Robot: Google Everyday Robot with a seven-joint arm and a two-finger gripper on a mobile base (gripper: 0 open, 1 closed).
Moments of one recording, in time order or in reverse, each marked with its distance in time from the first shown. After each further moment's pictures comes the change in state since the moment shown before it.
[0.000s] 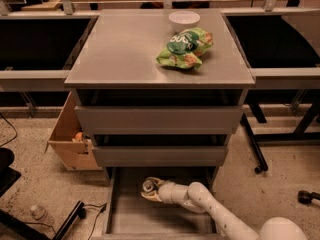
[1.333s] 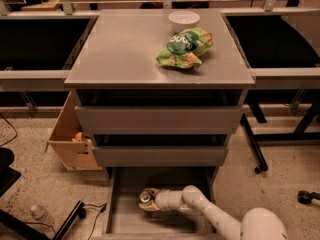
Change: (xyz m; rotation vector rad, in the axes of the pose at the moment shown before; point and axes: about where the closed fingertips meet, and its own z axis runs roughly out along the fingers) arm 0.062 0.047 0.028 -0.146 0.100 0.074
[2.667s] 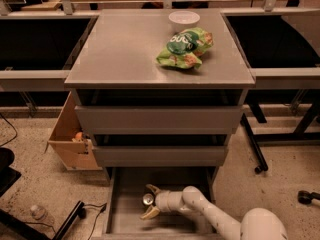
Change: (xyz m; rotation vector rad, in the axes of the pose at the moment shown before) arm 0.000 0.000 0.000 0.000 0.000 0.000
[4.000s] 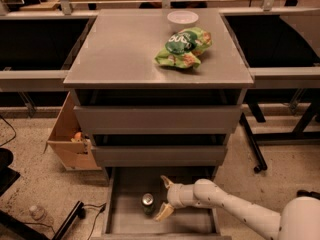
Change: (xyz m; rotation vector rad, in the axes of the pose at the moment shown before) arm -0.054 0.001 -0.100 0.037 0.186 -0.079
